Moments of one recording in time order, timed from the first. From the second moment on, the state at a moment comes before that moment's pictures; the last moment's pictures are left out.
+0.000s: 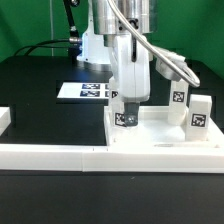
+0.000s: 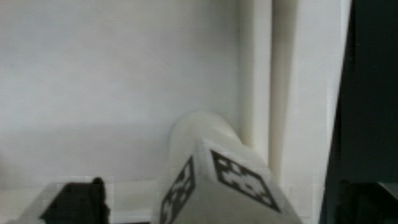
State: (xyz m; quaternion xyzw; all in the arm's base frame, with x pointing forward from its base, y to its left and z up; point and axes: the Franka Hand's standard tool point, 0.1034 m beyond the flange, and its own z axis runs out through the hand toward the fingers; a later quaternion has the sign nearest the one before) arm 0.617 0.008 0.063 -0.74 0.67 -0.02 0.06
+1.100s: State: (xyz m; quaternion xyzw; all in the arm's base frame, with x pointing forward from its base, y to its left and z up) arm 0.621 0.013 0.066 -0.89 0.45 -0.04 0.03
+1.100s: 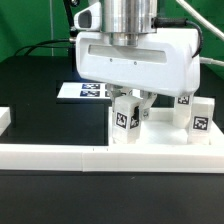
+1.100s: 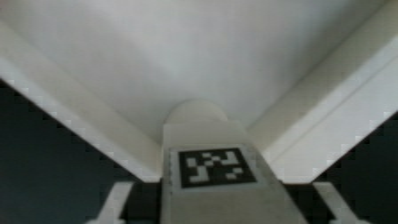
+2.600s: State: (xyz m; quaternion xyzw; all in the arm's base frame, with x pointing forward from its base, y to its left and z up) arm 0.628 0.010 0.065 -0.65 0.76 0.00 0.06
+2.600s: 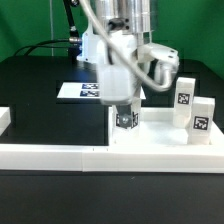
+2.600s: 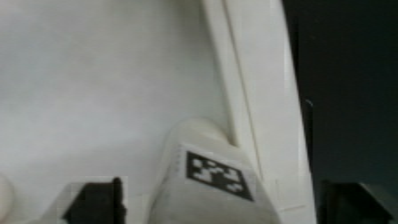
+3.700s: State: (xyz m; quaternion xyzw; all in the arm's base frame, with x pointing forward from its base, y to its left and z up) arm 0.630 0.008 0.063 -0.92 0.39 -0.05 0.03
